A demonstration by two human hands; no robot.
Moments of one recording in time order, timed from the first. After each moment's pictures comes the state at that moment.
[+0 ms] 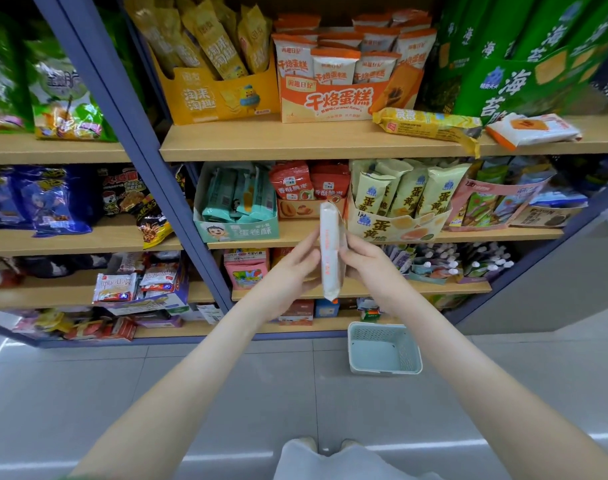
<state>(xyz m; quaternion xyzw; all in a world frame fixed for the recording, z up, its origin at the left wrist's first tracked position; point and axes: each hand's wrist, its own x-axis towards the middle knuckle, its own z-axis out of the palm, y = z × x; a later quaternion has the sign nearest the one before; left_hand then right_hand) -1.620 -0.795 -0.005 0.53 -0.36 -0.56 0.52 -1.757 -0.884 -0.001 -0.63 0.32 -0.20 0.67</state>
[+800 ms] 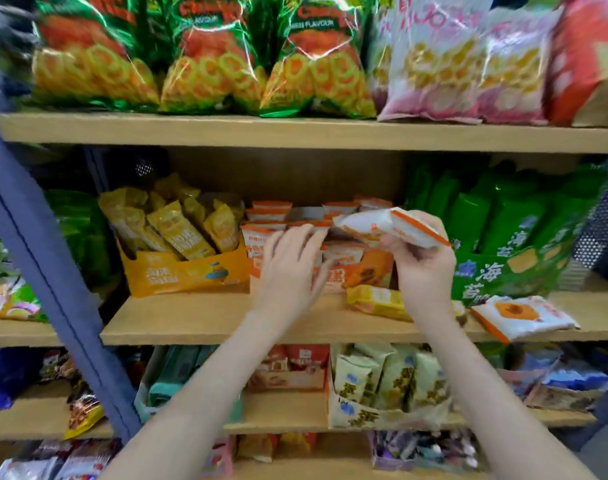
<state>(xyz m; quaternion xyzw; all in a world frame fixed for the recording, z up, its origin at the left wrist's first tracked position) -1.545 -1.030 0.112 0.62 -0.60 0.37 0.34 -1.721 -1.093 0.152 -0.67 0.14 -0.64 0.34</state>
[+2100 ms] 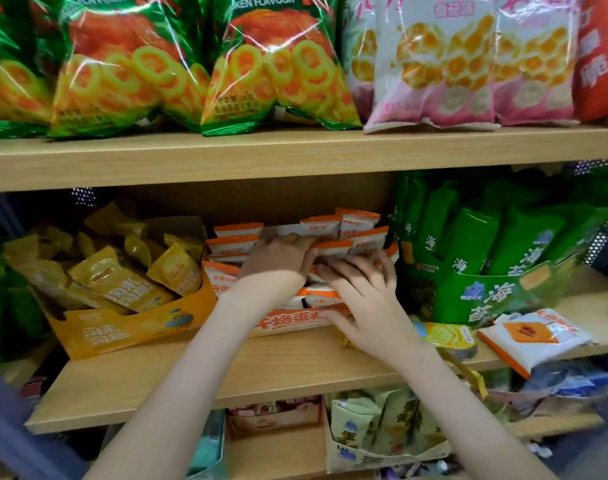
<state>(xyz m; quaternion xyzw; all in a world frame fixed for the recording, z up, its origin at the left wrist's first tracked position) -1.530 -1.096 0.182 0.75 -0.64 0.09 0.14 -1.686 -1.165 0.095 -0.89 0.21 -0.38 -0.14</state>
